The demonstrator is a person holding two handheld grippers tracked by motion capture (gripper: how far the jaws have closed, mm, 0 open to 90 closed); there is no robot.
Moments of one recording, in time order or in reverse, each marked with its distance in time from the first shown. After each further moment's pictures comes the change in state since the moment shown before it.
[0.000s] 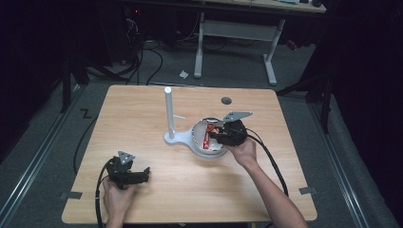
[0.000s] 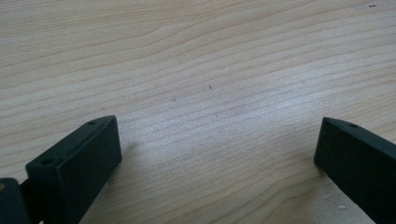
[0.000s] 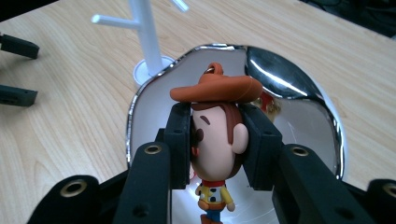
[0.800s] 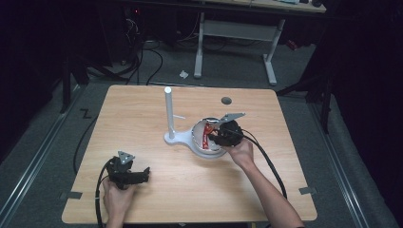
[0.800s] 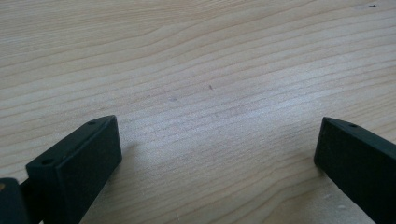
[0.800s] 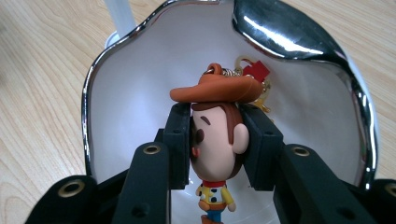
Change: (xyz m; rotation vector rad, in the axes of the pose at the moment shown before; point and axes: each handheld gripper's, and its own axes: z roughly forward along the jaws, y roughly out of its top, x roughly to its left) left arm 0.000 0.000 0.000 0.001 -0.001 0.000; right arm -0.005 -0.008 0.024 0.091 -0.044 0.013
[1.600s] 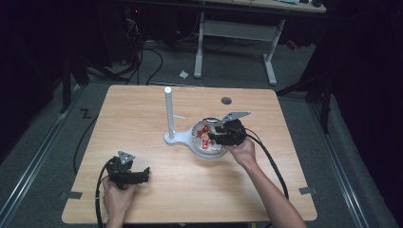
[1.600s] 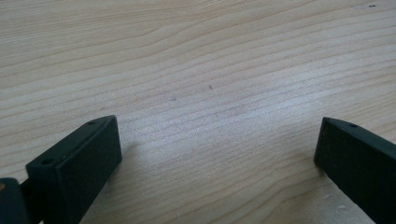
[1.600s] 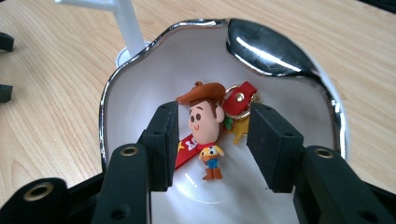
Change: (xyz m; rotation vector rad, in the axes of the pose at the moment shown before) left arm 0.000 0.000 0.000 0.000 0.000 0.000; right arm -0.003 0.002 -0.015 -0.049 0.027 0.021
